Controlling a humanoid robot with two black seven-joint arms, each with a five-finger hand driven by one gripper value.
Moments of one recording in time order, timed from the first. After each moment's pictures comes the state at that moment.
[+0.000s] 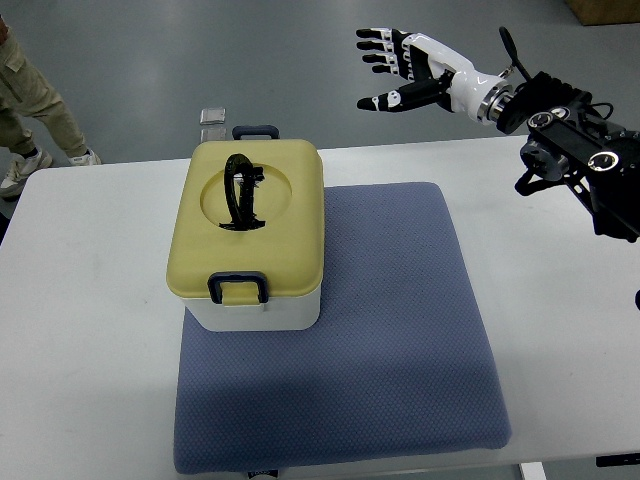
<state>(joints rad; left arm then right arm) 0.02 0.00 -0.02 -0.12 0.01 -0.09 0.05 1.12 -0.23 0.51 0.60 -0.82 0.31 0.38</state>
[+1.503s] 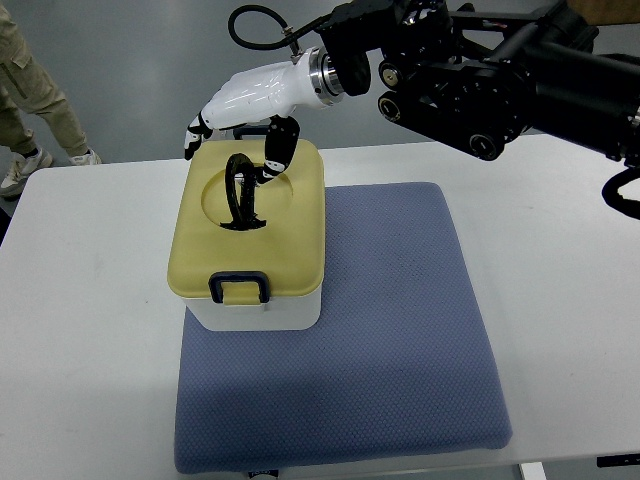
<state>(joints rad) 0.02 0.00 -0.02 -0.12 0.01 -0.09 0.05 1.61 -0.05 -0.04 0.76 -1.47 0.30 0.51</state>
